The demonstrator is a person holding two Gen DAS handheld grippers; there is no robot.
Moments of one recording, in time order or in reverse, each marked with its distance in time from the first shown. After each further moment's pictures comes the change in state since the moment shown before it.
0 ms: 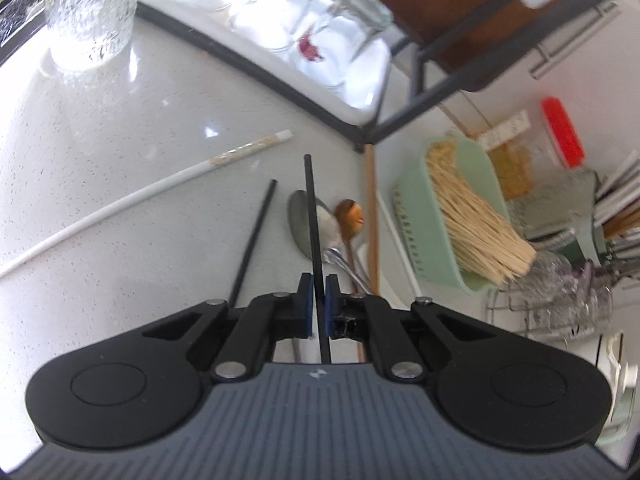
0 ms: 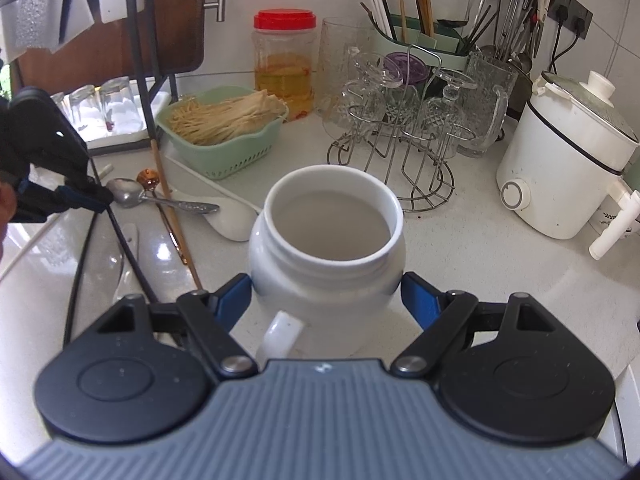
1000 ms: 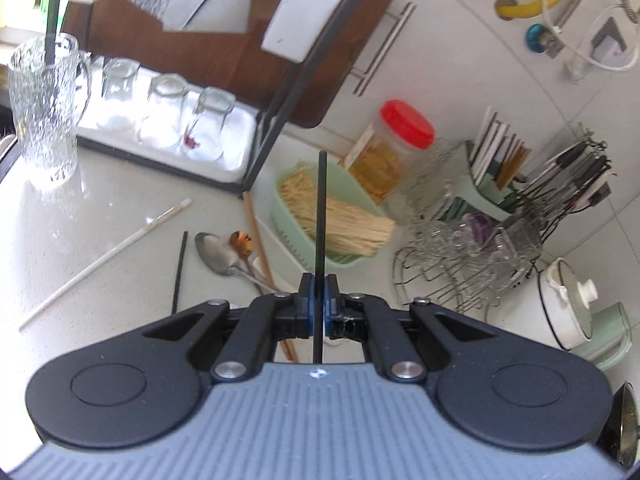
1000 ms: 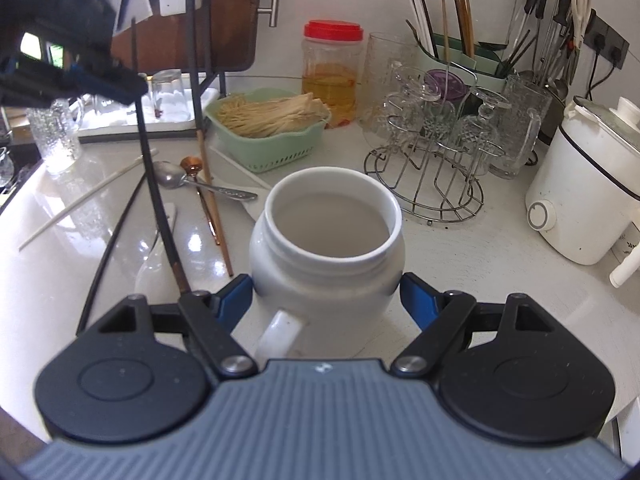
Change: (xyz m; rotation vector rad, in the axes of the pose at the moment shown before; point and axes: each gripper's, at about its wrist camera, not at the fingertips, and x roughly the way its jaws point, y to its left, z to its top) left arm -0.110 -0.063 -0.060 0.312 -0.211 -0.135; right arm -0.016 -0.004 -0.015 -0.108 -0.052 0.115
